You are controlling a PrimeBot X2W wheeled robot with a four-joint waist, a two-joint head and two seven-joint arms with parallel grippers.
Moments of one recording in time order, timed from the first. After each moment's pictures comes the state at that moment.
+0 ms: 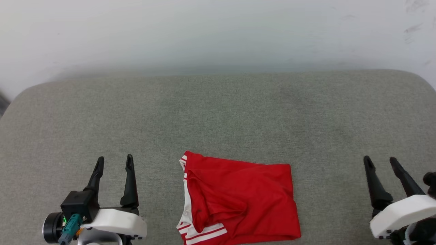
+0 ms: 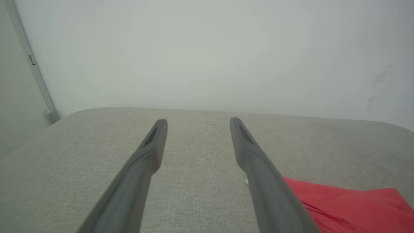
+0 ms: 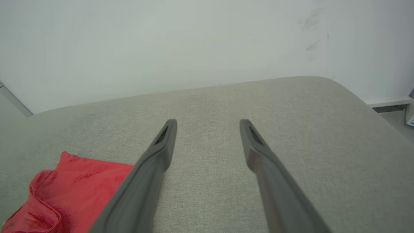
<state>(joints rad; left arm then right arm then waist) -0.02 0.33 -0.28 0.04 -0.45 0.25 -0.26 0.05 -0.06 -0.10 -0.16 0.23 0.13 0.16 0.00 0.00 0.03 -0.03</state>
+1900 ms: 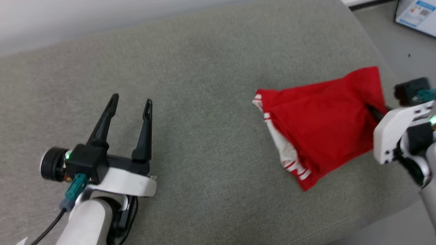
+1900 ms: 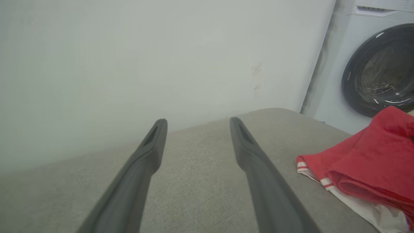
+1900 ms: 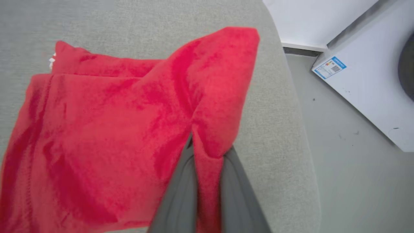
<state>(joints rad) -0.21 0.30 -0.25 -0.08 -0.28 0.10 -0.19 -0.53 -0.42 0.25 0.39 0.33 0.13 0.38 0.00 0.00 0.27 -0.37</state>
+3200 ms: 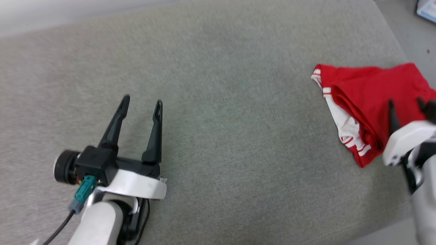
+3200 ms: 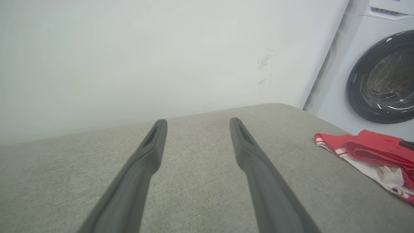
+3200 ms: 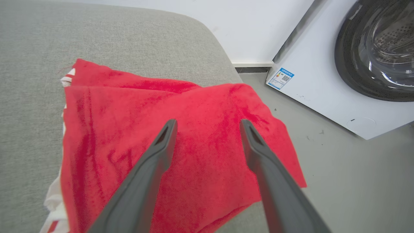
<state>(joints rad) -0.25 0.29 -0.30 -0.09 -0.30 0.10 -0.19 -0.65 -0.24 -0.20 0.85 -0.09 0.13 -0.17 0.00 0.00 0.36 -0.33</state>
